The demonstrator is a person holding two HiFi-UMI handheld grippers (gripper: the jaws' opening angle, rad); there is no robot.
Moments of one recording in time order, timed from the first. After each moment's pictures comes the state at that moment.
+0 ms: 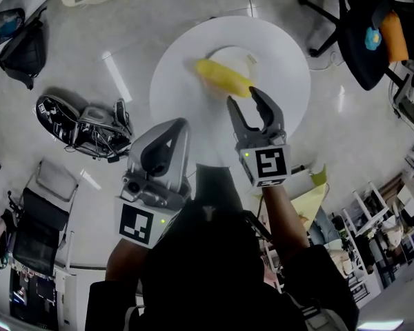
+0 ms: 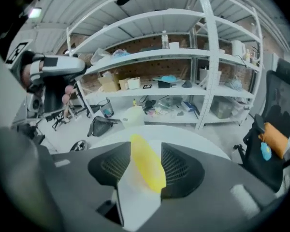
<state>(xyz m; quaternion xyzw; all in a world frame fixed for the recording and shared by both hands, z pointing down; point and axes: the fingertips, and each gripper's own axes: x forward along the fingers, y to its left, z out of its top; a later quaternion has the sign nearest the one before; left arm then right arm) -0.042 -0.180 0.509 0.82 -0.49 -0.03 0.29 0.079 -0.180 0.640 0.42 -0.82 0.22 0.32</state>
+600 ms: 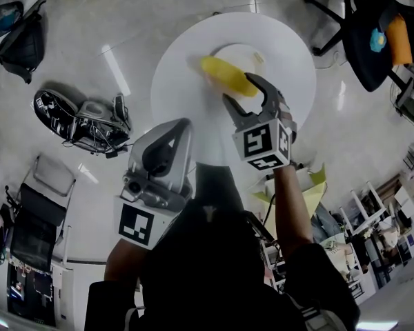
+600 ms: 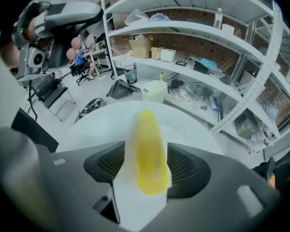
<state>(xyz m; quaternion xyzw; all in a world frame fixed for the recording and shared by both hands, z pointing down) -0.044 -0.175 0.522 0.82 -0.49 -0.03 0.30 0.063 -0.173 0.694 0.23 -0.82 0.13 0.50</state>
